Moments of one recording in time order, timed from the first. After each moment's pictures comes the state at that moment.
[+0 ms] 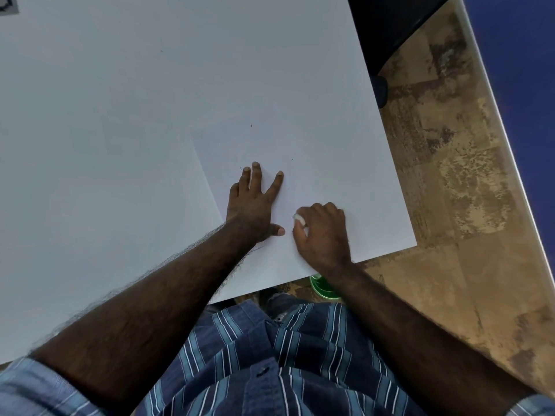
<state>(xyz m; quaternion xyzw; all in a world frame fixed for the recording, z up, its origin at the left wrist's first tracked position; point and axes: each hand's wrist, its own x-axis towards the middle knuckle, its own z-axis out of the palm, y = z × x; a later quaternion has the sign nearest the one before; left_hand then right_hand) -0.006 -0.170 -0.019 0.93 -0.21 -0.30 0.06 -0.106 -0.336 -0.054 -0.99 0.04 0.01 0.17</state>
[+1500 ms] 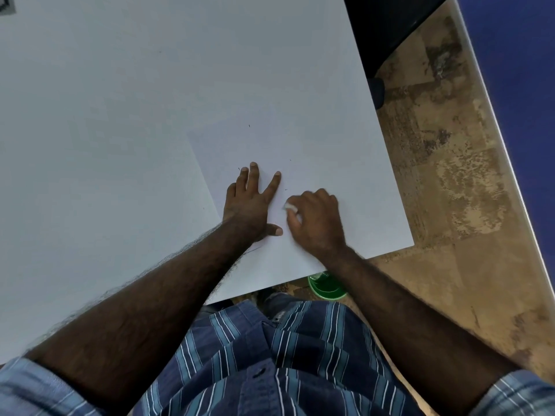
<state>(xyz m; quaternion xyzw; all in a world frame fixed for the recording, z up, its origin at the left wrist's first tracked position) -0.007 -0.167 -0.023 0.94 -0.21 -0.28 0.05 -0.078 -0.337 -0.051 -0.98 -0.01 0.00 0.18</state>
